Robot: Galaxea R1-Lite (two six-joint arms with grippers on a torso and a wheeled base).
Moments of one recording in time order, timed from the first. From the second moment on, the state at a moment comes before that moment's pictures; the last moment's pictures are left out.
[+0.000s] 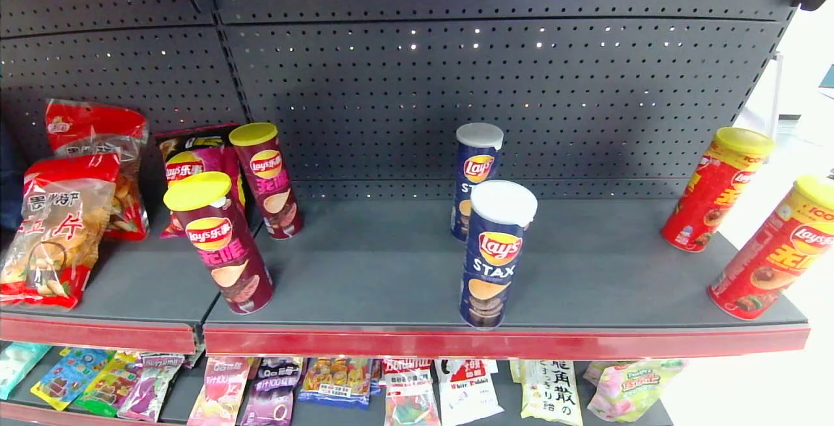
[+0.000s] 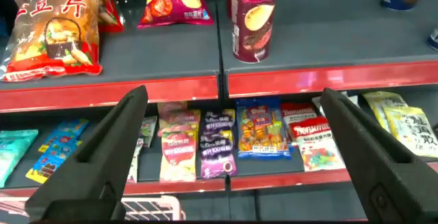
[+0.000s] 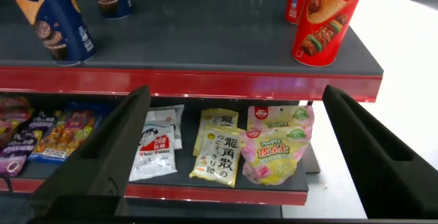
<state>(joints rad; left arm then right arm) -0.27 0.08 -0.25 0.26 0.22 0.03 0.00 0.00 0.00 0.00 0.03 0.00</state>
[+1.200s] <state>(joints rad) 0.00 0.00 0.00 -0.03 0.06 -0.07 0.00 0.00 0.00 0.00 0.03 0.00</state>
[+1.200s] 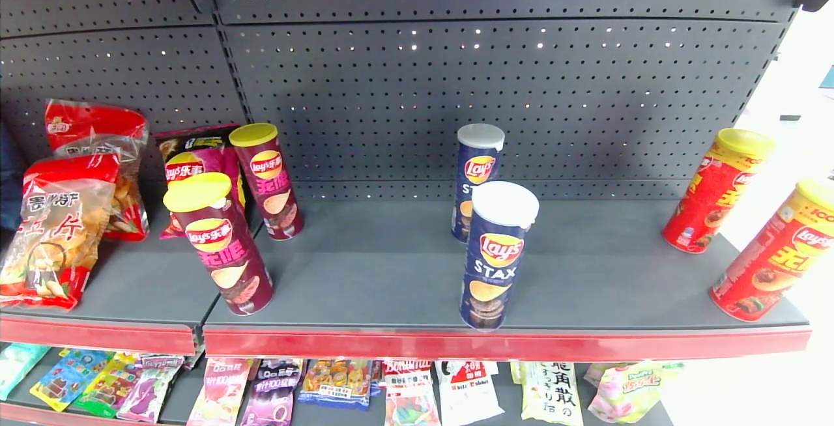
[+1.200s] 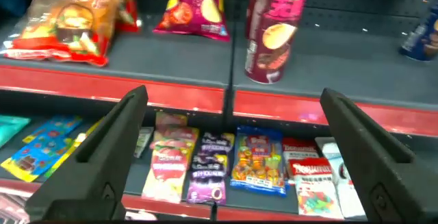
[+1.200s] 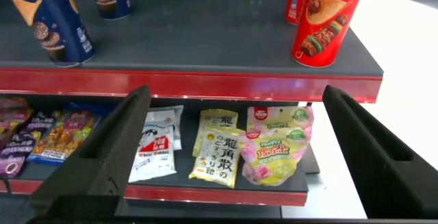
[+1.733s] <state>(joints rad) 0.00 0.00 0.00 0.00 0.06 -0.06 0.00 0.00 0.00 0.00 0.07 -0.01</state>
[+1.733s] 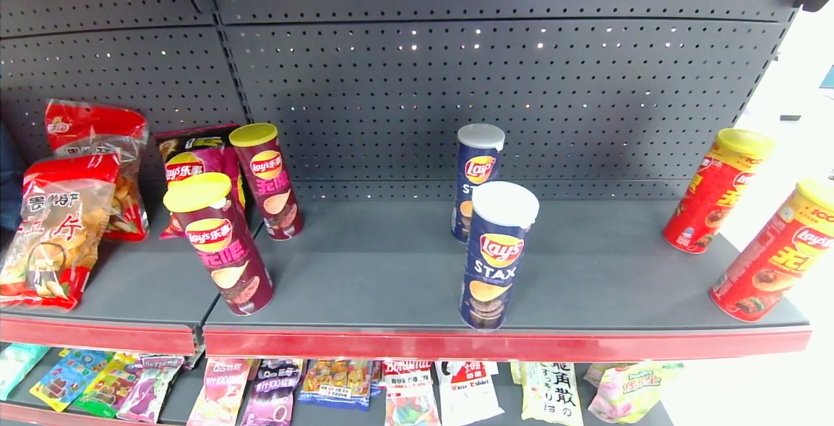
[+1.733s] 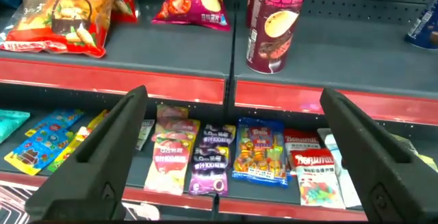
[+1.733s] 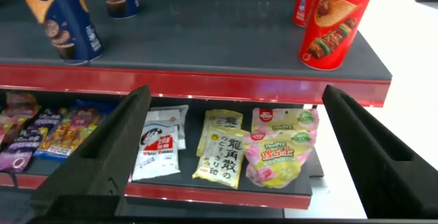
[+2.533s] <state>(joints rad) 0.00 0.00 0.00 0.00 0.06 -0.06 0.22 0.49 -0.37 -0.02 0.27 0.10</state>
